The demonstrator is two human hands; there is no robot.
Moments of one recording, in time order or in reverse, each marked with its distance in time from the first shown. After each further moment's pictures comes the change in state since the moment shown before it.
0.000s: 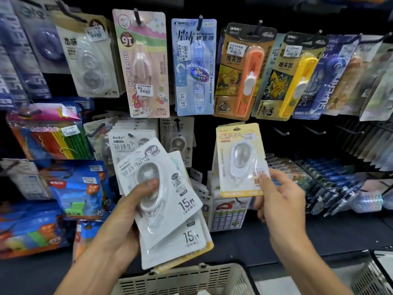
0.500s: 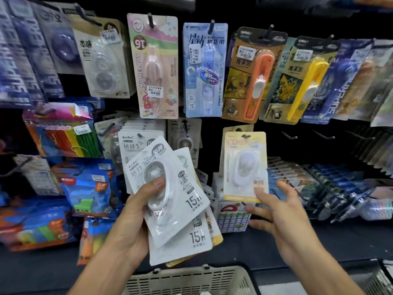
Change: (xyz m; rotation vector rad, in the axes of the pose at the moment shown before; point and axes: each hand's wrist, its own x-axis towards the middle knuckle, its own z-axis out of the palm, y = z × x) left_hand -0.004 -0.002 0.010 -0.069 -0.008 0.054; right_hand -0.003 -0.005 -0.002 0.082 -0.084 0.350
